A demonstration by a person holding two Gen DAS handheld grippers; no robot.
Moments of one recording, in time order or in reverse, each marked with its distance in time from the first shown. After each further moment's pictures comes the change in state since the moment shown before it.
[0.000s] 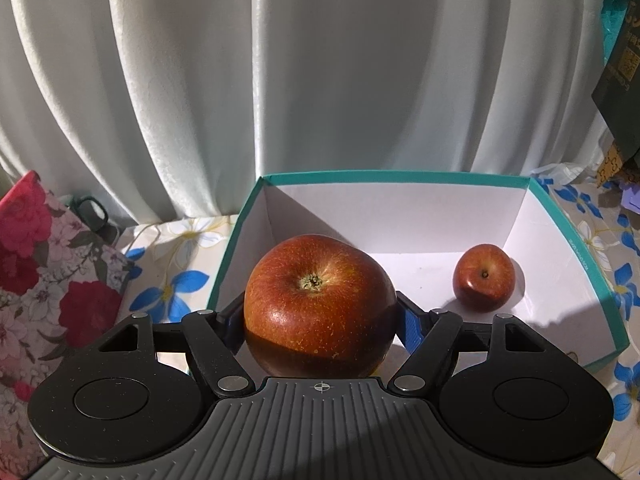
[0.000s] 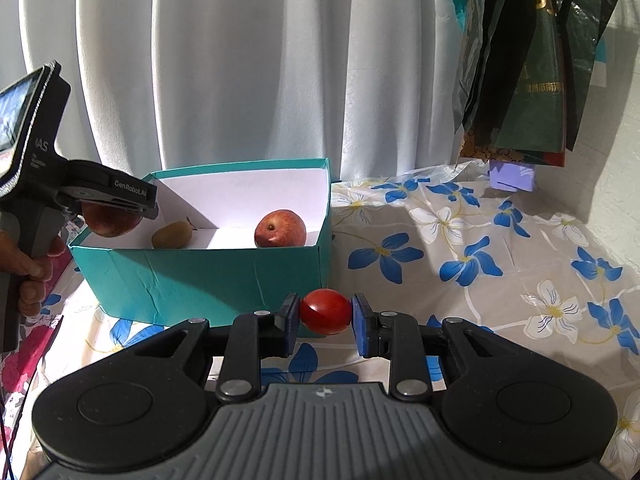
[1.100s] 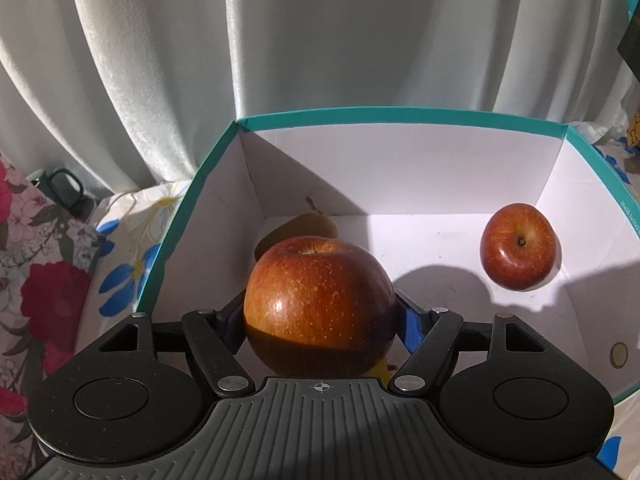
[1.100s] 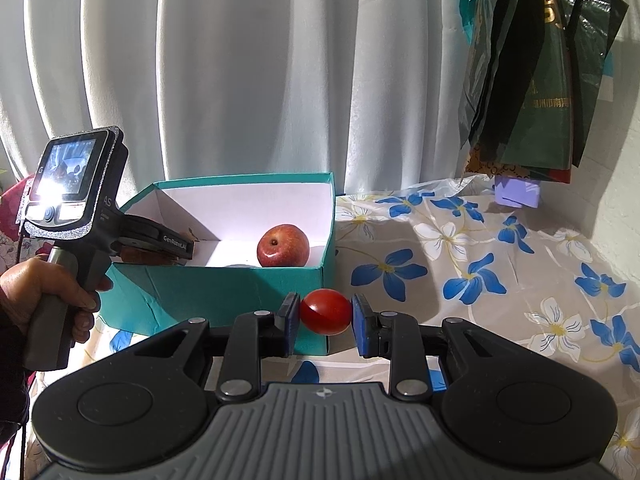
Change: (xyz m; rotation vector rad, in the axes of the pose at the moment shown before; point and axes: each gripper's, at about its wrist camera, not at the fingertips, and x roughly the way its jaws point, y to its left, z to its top) left arm 0.063 -0.013 -0.009 0.022 0.111 0.016; right arm 0.005 0.003 0.011 -0.018 -0.029 0.009
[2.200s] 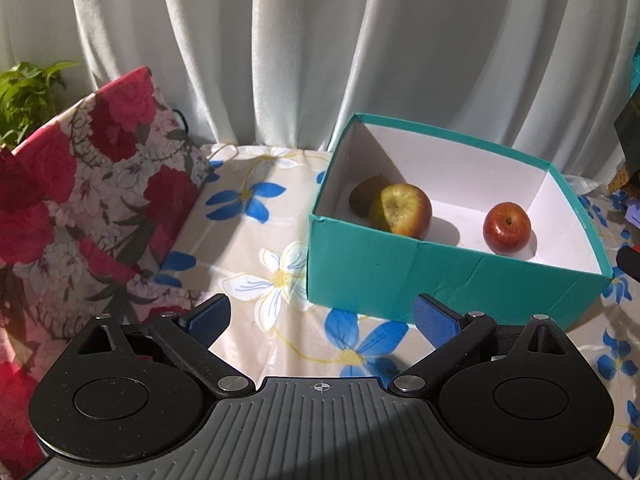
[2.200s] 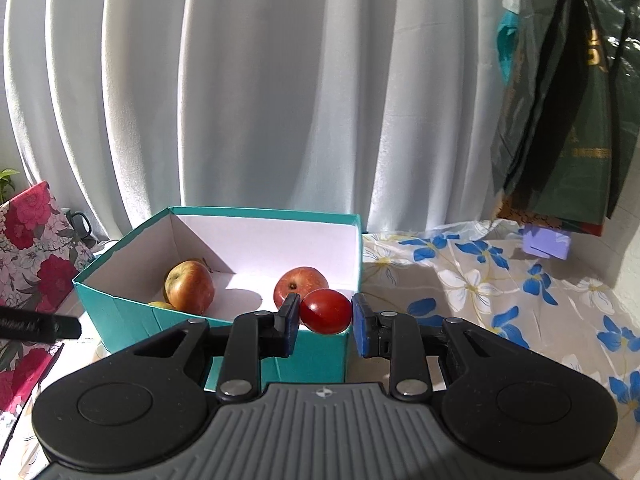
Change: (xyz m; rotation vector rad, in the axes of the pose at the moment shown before) left arm -0.132 0.062 -0.086 -0.228 -0.067 0.028; right arm 0.027 0.014 0.030 -0.085 -0.079 0.061
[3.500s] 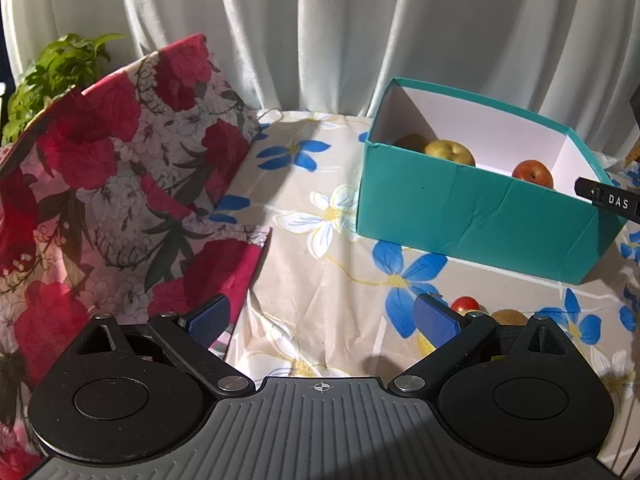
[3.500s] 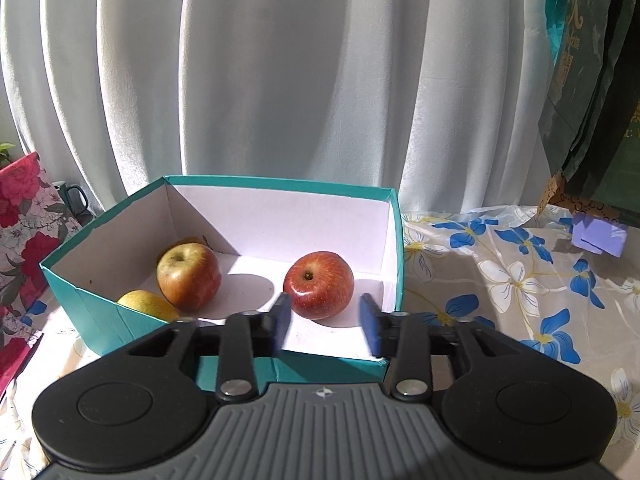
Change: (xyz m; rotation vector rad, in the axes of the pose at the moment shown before) left arm -0.032 0.019 -0.052 -0.009 0.041 0.080; right arm 0.063 0.006 -0.003 -0.018 0.061 0.056
